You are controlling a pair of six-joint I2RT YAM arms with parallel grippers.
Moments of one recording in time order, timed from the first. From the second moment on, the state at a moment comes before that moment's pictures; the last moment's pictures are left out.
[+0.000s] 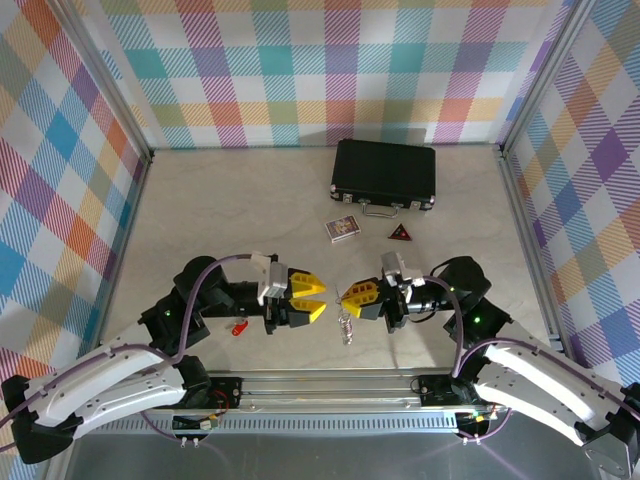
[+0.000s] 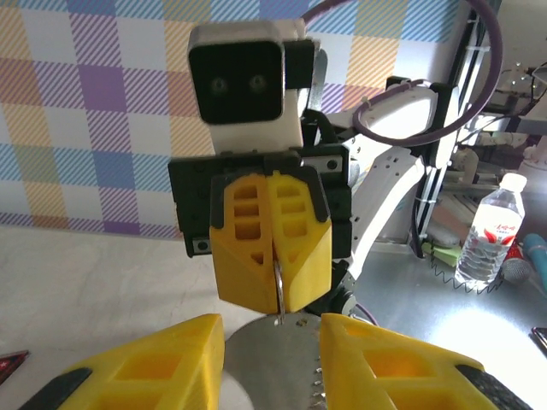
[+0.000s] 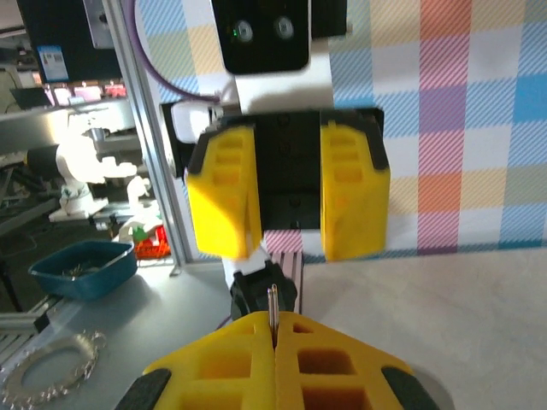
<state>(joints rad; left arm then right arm) -0.96 0.76 0.75 0.02 0.57 -0.06 0.83 0.72 0.55 0.37 -0.84 0.25</state>
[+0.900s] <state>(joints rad) -0.96 0.91 0.74 0.32 0.64 -0.17 0.83 0.72 0.47 0.69 -0.75 0.35</state>
